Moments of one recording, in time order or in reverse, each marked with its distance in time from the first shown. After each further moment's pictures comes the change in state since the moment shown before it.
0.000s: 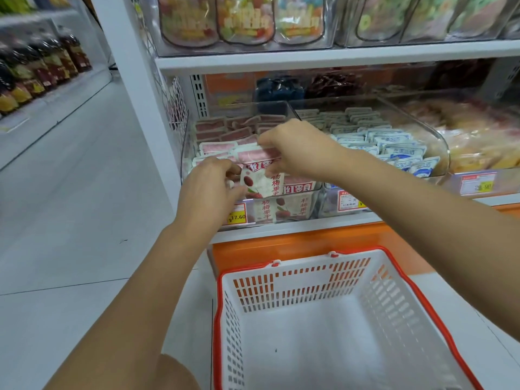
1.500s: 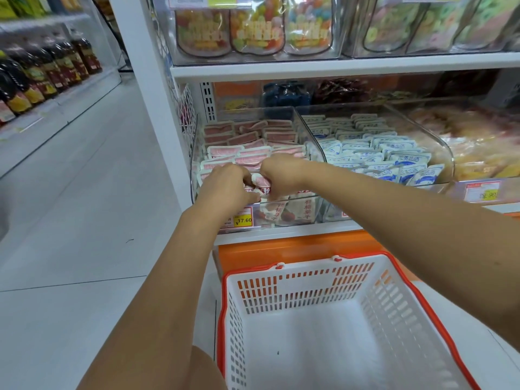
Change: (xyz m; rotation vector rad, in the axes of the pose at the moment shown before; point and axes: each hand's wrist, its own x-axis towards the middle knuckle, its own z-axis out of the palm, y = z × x) left_hand 0.026 -0.003 0.012 0.073 -0.276 -0.014; right_hand 0.040 -0.004 0.050 -0.100 -0.347 -0.009
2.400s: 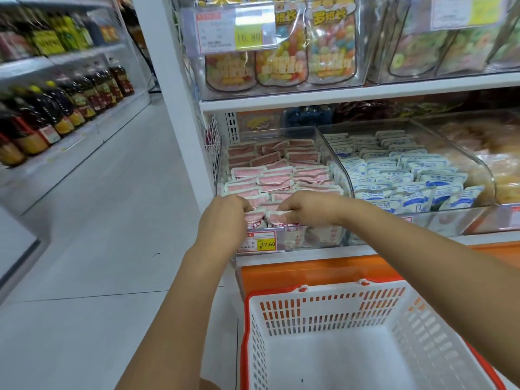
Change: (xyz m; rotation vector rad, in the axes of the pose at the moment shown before) left_hand -0.017 -0.028 -0.012 0.107 0.083 -0.108; right_hand -0.014 0.006 0.016 0.554 -0.070 -0.001
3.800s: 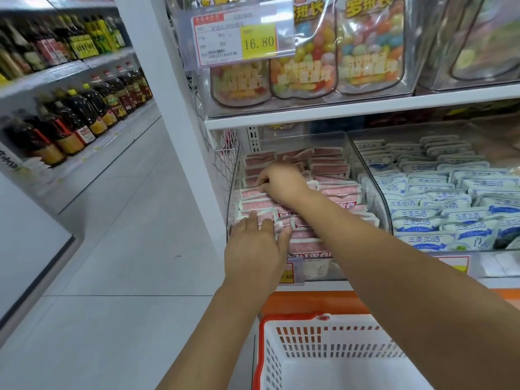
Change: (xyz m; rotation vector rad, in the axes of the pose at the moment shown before) left_hand 0.008 0.018 0.032 0.261 0.030 -0.012; right_hand 0.136 -0.020 -0.025 -0.053 0.392 -0.003
